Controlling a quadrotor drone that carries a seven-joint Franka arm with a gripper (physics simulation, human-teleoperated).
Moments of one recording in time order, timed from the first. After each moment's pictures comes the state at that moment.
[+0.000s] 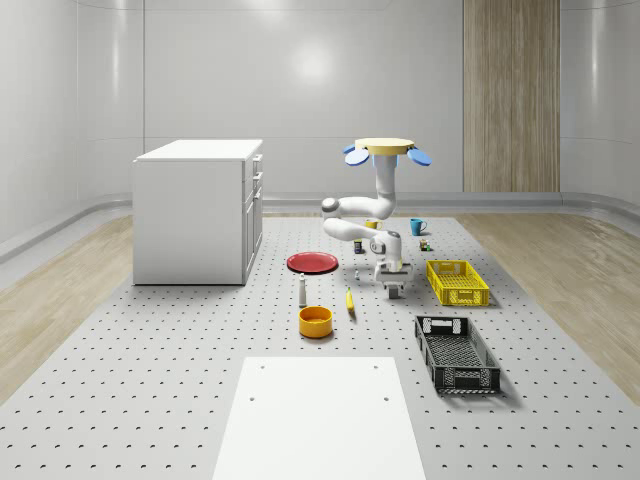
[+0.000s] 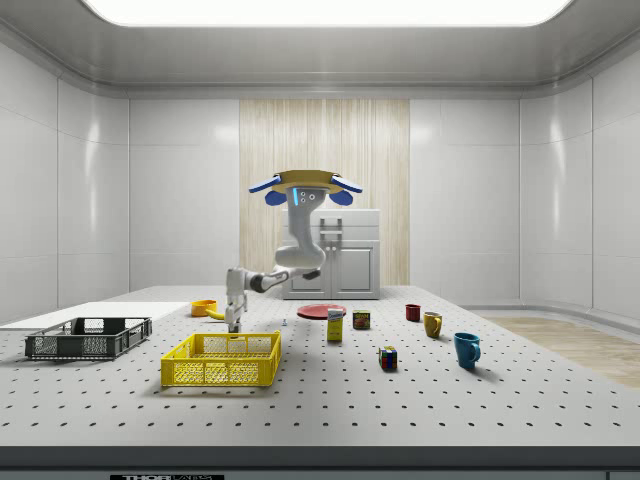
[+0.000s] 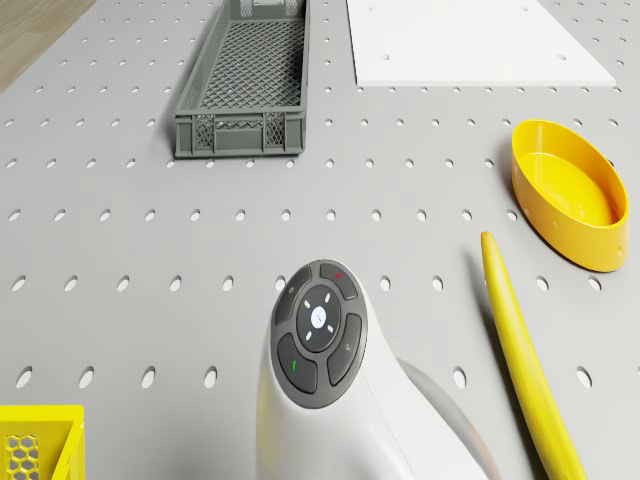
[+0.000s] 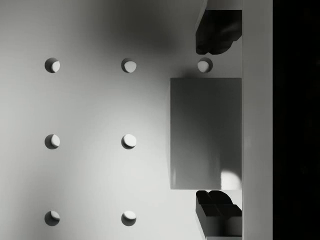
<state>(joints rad) -1.24 -1.50 1.11 -2.76 -2.02 1.67 1.69</state>
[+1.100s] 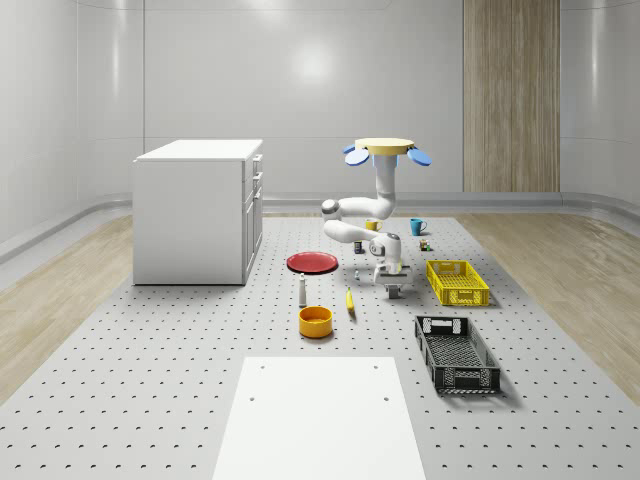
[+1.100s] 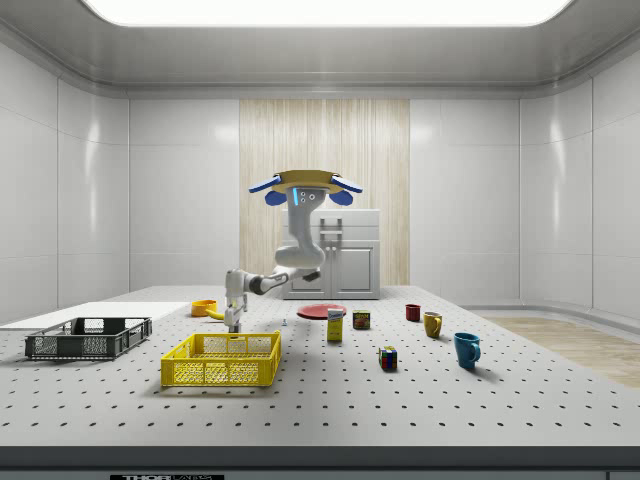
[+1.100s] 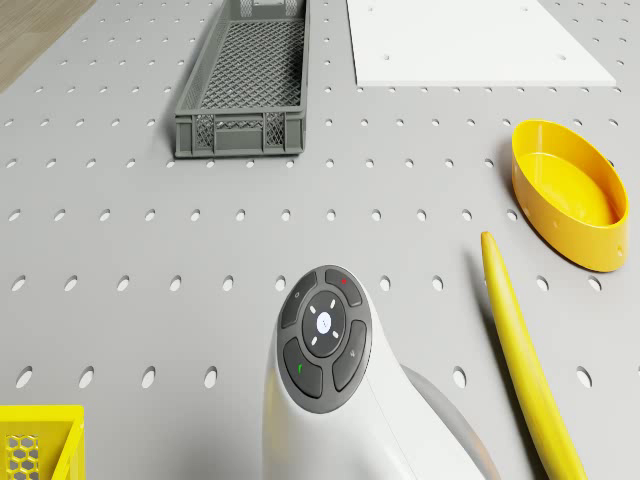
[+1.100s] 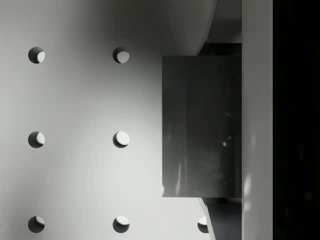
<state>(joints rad) -1.24 -1.48 1.10 -2.74 -2.04 1.66 1.67</state>
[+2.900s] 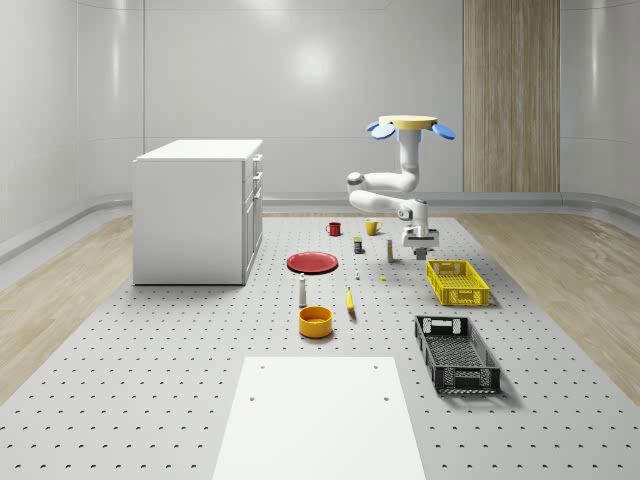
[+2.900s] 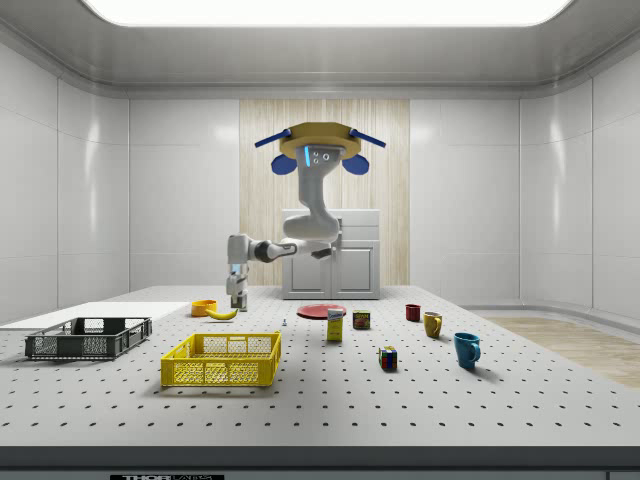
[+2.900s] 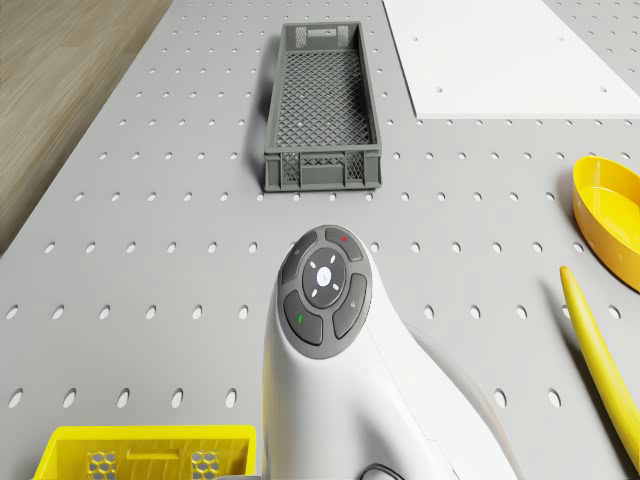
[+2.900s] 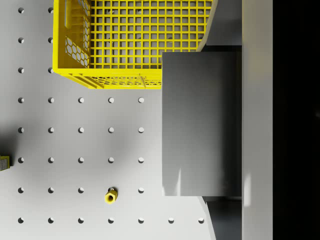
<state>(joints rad) -1.22 -1.48 1.19 -2.78 -1.95 1.62 1.67</state>
